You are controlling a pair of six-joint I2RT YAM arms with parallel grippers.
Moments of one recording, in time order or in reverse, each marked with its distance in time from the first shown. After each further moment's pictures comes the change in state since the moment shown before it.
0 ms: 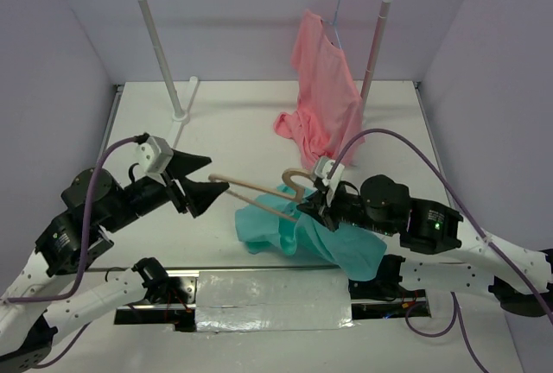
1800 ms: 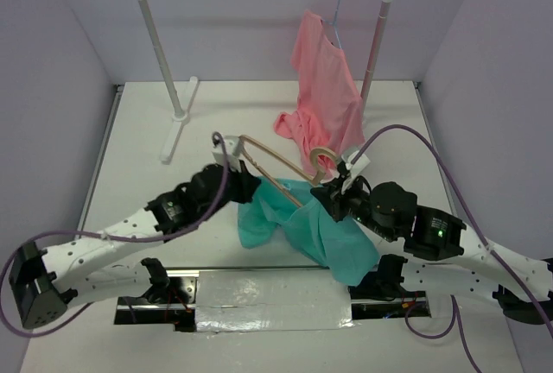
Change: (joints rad) left arm -0.175 0.397 -0.337 0.312 -0.528 -0.460; right arm -0.032 -0.093 -0.111 0.083 0.344 0.198
